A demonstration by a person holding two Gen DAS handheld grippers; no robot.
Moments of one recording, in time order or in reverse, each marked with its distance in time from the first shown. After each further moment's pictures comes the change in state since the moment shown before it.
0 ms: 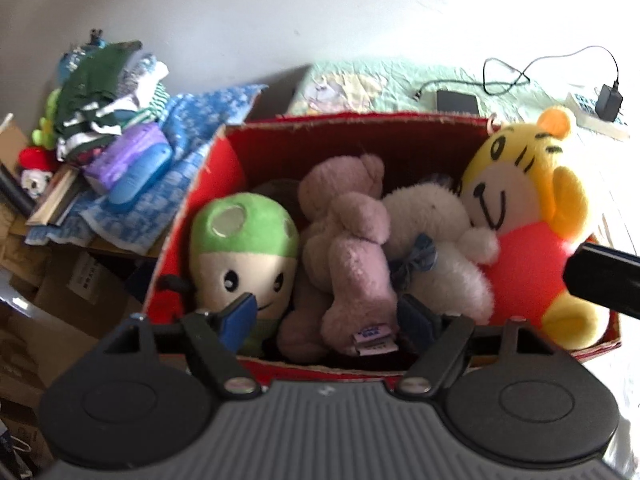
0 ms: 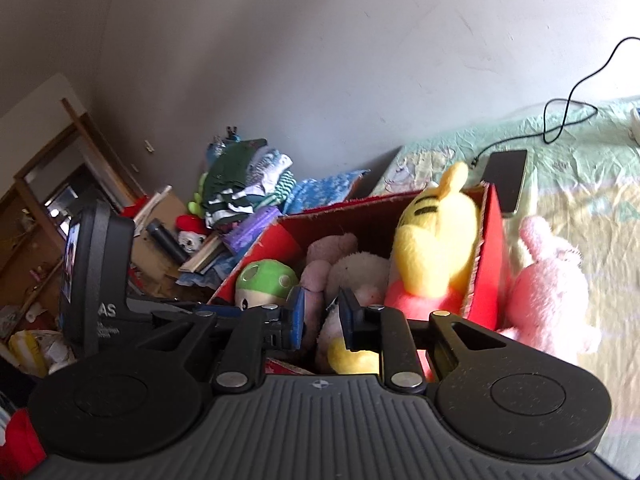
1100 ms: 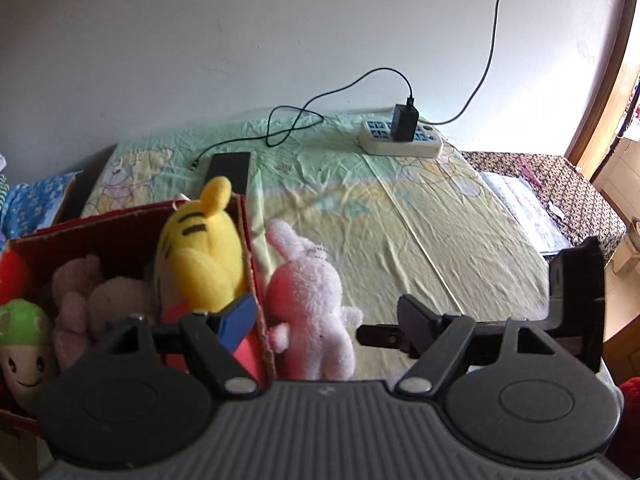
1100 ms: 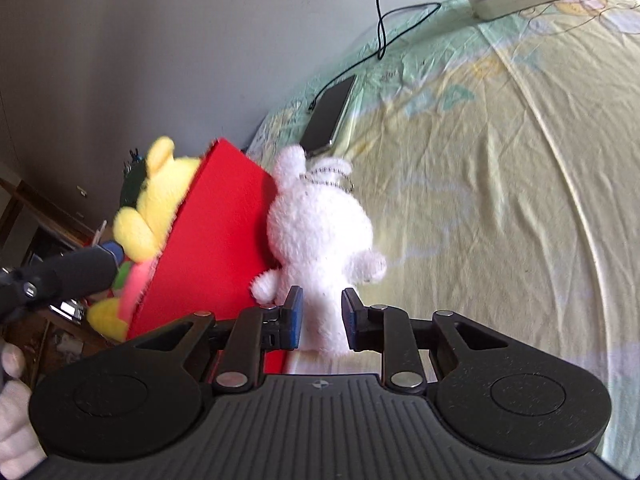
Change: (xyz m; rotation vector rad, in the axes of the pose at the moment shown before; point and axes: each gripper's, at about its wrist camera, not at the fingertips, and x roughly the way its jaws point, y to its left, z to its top) left arm -0.043 -0.147 0.010 0.188 -0.131 -0.428; right arm -0.017 -0.163 -0.050 0.315 0.120 -0.114
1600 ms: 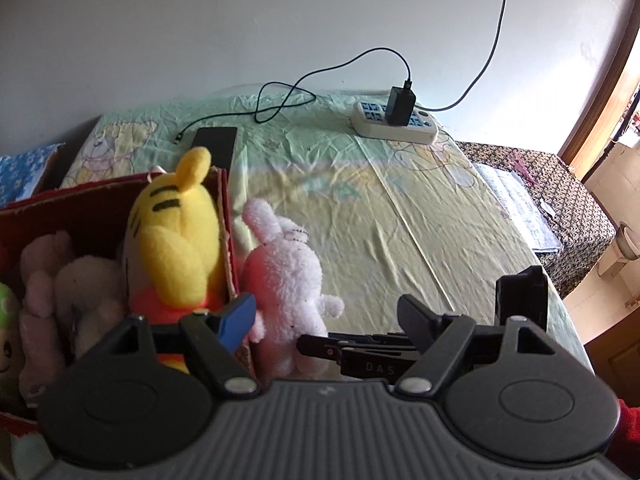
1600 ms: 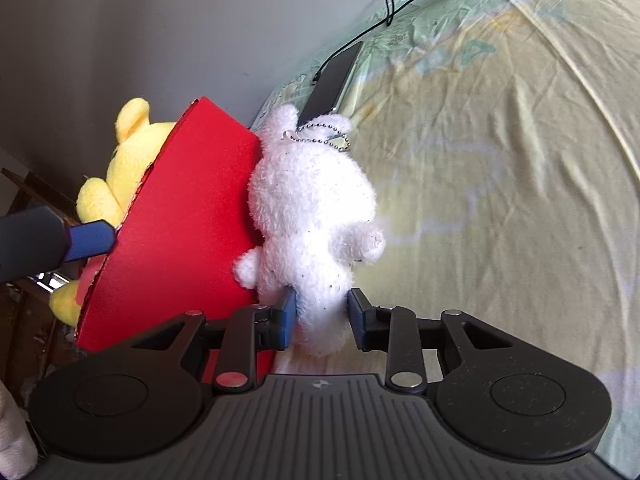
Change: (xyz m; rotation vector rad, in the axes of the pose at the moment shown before) left arm 0.023 -0.001 0.000 -0.043 0.049 -0.045; right arm 0.036 -0.011 -0.006 0.017 0.028 0.066
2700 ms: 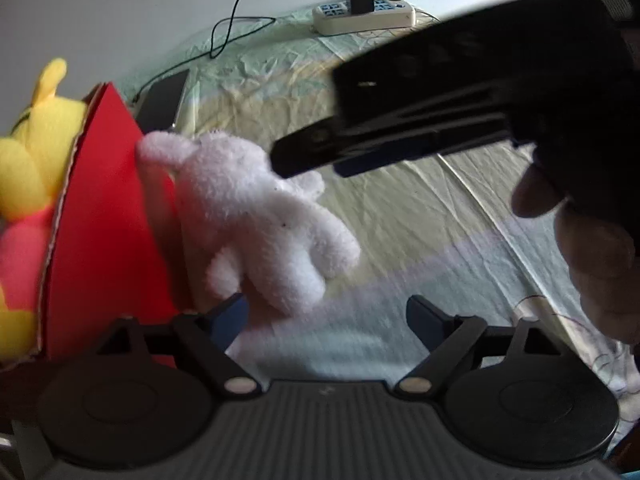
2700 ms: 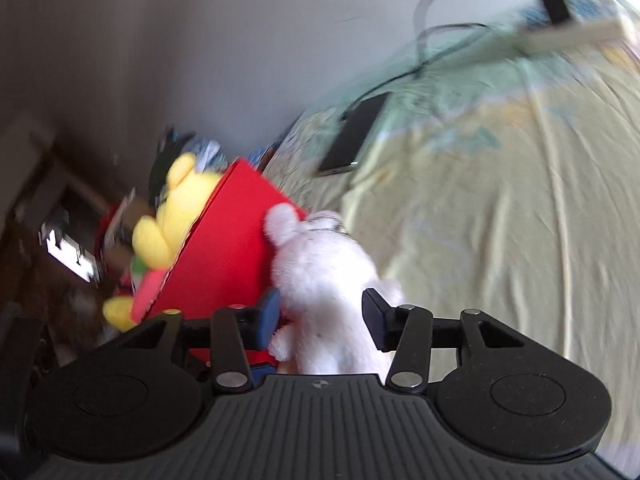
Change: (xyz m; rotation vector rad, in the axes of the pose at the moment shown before) left arm 0.084 -0.074 -0.073 0.242 0.145 0.169; right arm -0.038 0.019 0.058 -0.263 0.028 0.022
